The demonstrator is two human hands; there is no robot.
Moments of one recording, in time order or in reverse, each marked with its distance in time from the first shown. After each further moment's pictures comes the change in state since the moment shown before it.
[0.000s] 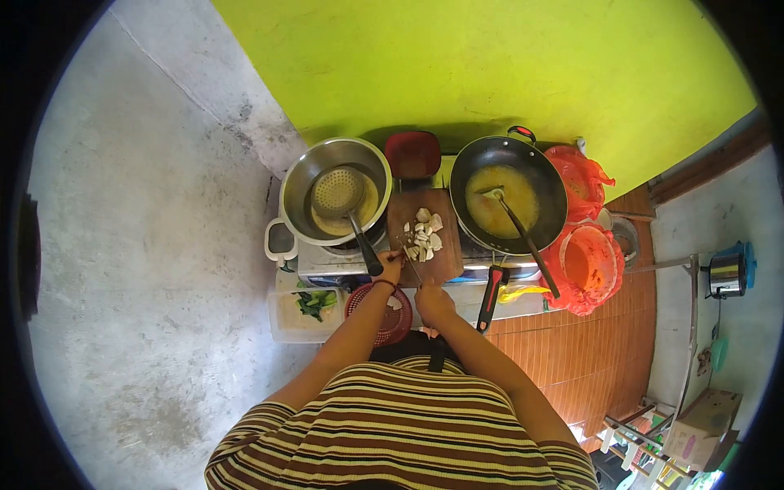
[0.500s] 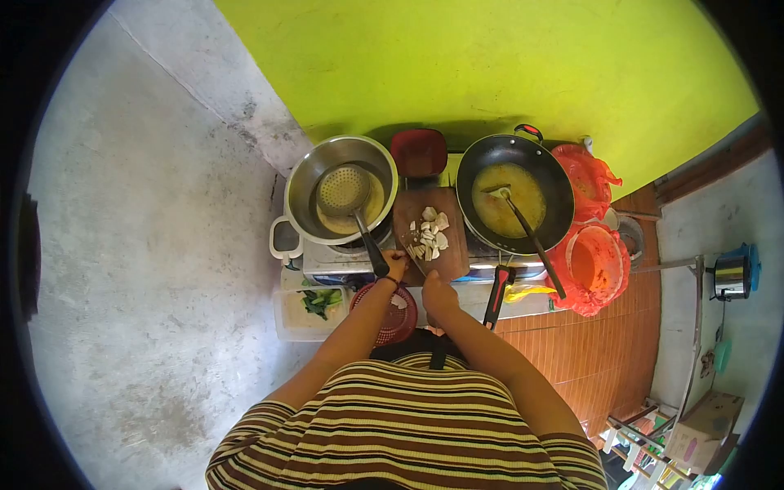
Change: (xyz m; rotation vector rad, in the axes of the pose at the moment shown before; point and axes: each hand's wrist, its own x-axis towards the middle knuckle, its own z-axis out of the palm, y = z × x) left_hand 0.023 -0.050 0.007 0.041 -0.045 -0.081; right_hand 0.018 0.001 0.009 -0.109 0.019 -0.044
